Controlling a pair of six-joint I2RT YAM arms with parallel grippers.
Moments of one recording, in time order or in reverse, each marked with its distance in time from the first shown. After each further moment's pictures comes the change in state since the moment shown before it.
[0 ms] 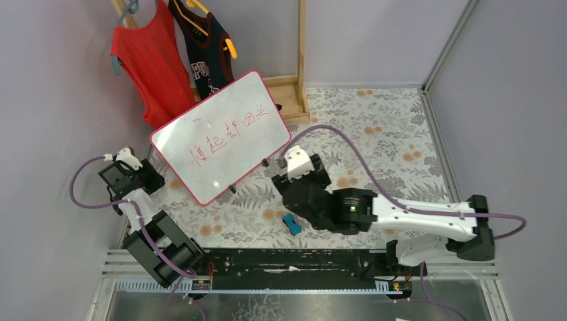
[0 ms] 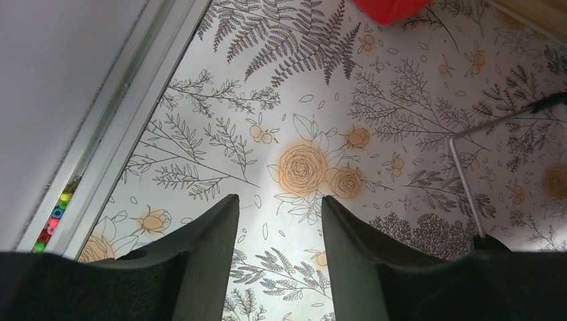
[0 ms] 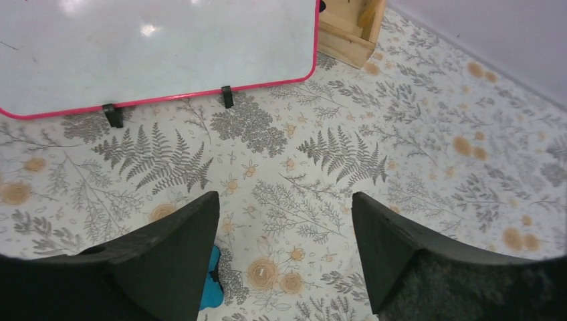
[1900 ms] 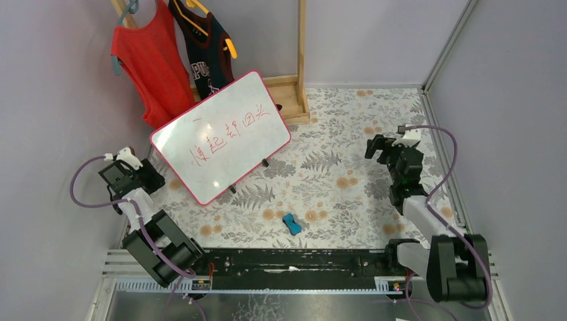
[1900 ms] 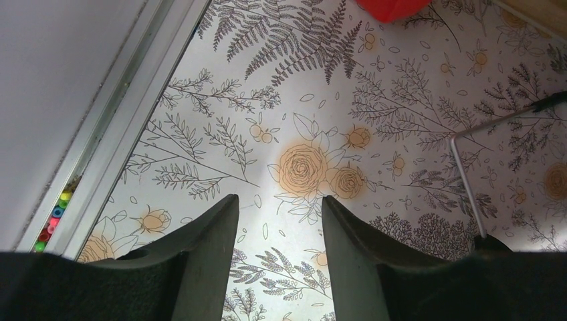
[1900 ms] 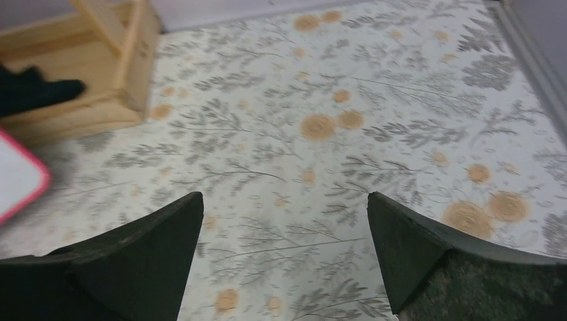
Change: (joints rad) left arm -0.007 0.006 0.005 -0.005 -0.008 0.000; right arm -1.378 -0.213 -0.922 1.203 -0.947 -0.170
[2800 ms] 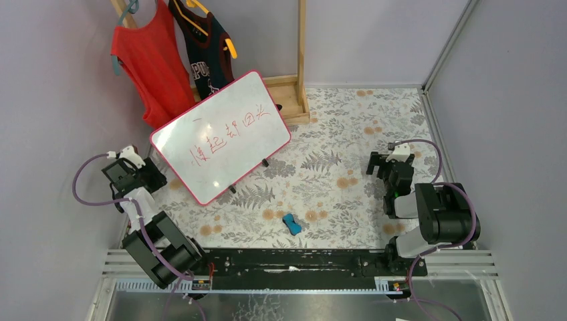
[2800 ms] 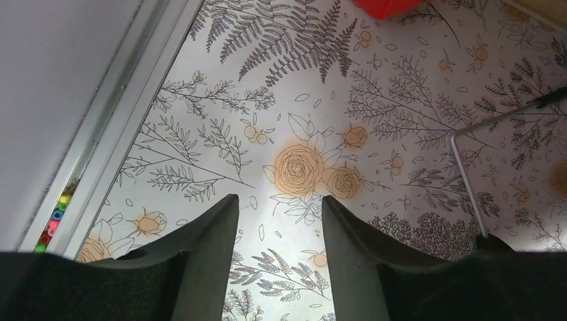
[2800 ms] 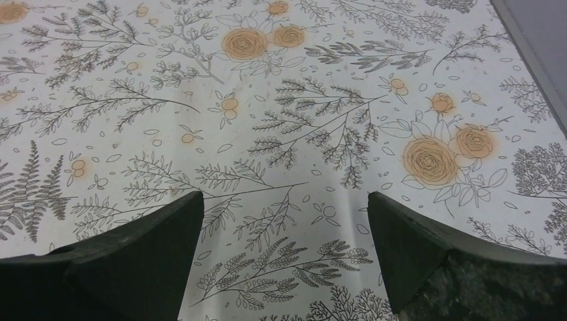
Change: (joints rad) left arm -0.042 -0.005 0.000 0.000 -0.030 0.000; right arm -0.029 0.365 -0.174 0.463 0.064 -0.139
